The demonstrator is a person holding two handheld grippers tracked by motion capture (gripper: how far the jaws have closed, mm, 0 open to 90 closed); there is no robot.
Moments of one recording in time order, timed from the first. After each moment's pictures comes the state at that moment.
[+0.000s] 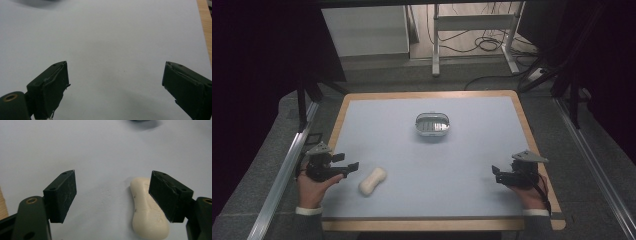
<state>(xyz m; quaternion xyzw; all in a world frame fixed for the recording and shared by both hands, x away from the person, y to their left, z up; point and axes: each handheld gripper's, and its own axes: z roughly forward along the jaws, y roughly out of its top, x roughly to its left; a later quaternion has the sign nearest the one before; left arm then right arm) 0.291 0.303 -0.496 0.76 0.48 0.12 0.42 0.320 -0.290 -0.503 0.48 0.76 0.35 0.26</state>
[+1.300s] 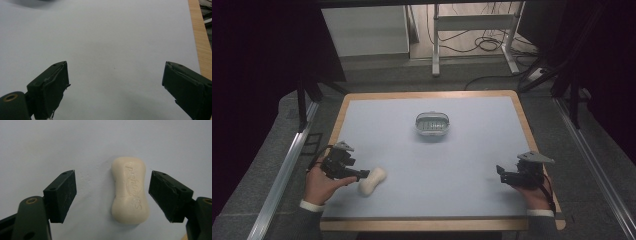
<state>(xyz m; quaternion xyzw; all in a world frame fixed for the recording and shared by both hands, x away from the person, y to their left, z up) 0.302 0.253 -0.475 0.84 0.46 0.06 0.28 0.318 -0.304 -0.500 0.49 0.75 0.35 0.26</state>
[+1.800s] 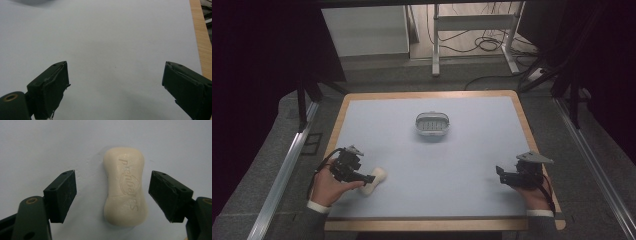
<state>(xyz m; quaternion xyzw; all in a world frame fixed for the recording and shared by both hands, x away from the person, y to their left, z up) 0.304 0.234 -0.490 0.86 0.45 0.05 0.24 0.318 -0.302 -0.501 0.49 0.76 0.35 0.26</state>
